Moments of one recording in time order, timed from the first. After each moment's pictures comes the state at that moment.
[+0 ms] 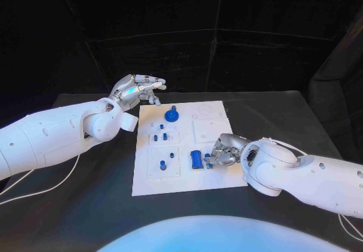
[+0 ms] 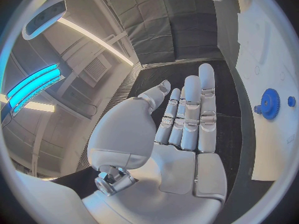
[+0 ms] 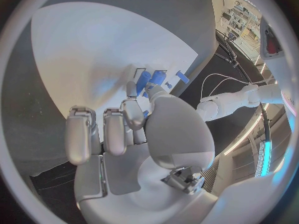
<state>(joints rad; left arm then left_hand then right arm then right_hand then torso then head) 1.20 -0.77 -0.12 1.28 -0.06 -0.01 0.51 1.21 0.00 0.37 -0.11 0.05 0.96 0.19 0.18 0.07 0.95 0.13 0.35 0.07 1.16 0.04 0.99 0.41 0.17 1.21 0.14 0.49 0.51 0.97 -0.86 -0.03 1.80 -1.41 -0.26 -0.63 1.22 -0.06 0.10 0.25 0.44 1.14 0.05 0.24 0.34 1.43 -0.02 1.11 1.24 1.47 -0.08 1.42 1.30 0.04 1.47 0.04 1.48 1.31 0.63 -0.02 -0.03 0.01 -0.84</state>
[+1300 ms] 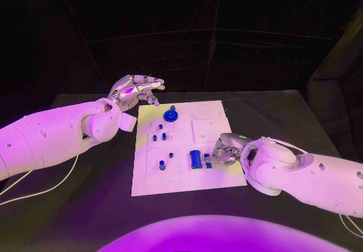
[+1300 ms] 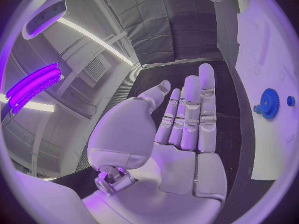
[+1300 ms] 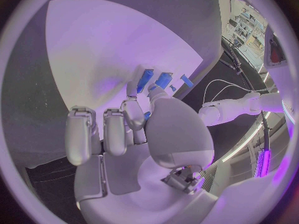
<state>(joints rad) 1.20 -0.78 -0.12 1.28 -0.06 0.00 0.51 1.21 0.00 0.37 -0.11 0.05 0.96 0.20 0.18 0.07 0.95 0.13 0.35 0.07 1.16 0.04 0.99 0.41 0.17 1.21 0.14 0.49 0.51 0.97 -0.87 -0.03 1.81 -1.47 -0.23 -0.66 1.17 -0.06 0.02 0.27 0.27 1.15 0.05 0.24 0.35 1.44 -0.03 1.11 1.25 1.47 -0.08 1.42 1.30 0.04 1.47 0.03 1.48 1.31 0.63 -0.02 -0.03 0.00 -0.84</state>
